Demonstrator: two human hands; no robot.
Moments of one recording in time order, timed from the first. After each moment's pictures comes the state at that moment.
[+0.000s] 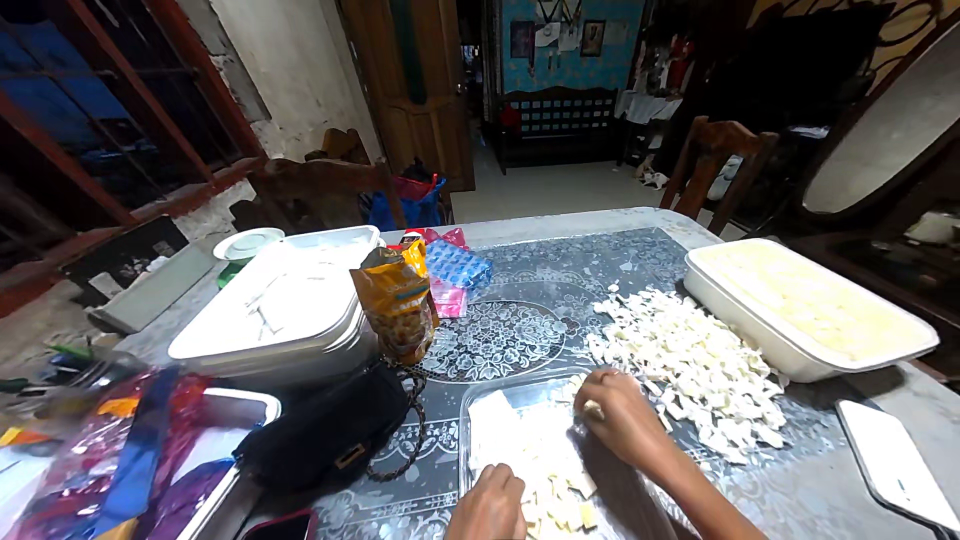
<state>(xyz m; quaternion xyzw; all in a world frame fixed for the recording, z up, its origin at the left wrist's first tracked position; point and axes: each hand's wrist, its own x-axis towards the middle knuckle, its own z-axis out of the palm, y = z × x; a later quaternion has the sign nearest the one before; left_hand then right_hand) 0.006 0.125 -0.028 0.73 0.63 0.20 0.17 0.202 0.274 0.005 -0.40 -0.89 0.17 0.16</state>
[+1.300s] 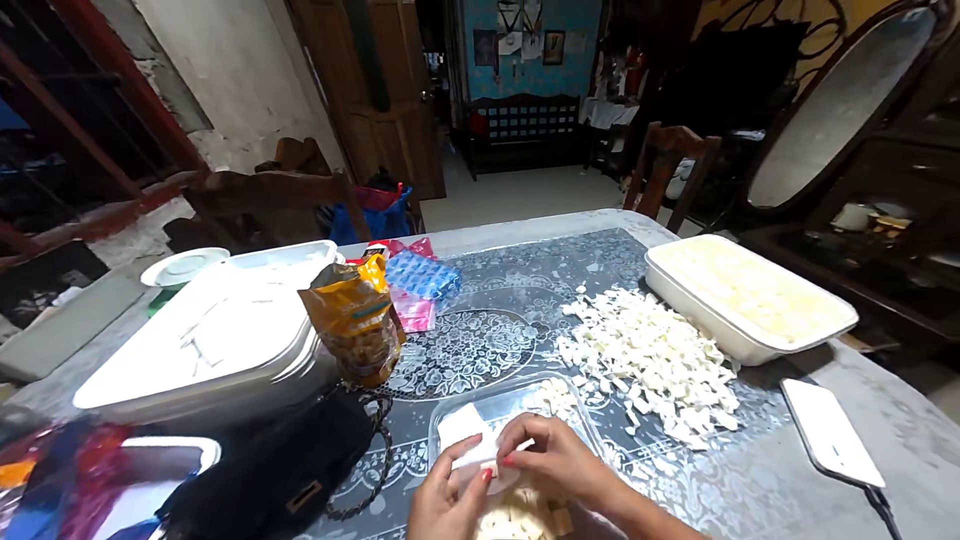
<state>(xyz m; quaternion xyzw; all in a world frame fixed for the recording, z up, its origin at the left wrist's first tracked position) 0.005 0.137 -0.030 0.46 0.56 0.58 0.39 0.171 0.245 -0.021 -0.25 -0.73 0.56 0.29</state>
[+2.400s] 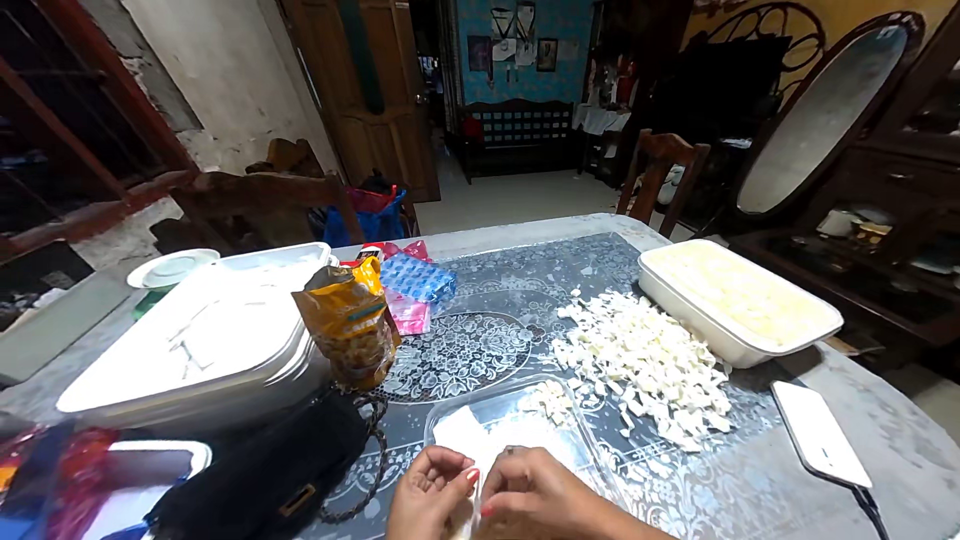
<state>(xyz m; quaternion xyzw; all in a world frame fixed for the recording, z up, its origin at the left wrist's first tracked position) -0.007 0.145 -0.030 0.35 0.52 0.64 0.45 0.165 0.229 -0.021 -0.18 -0.83 0.47 0.24</state>
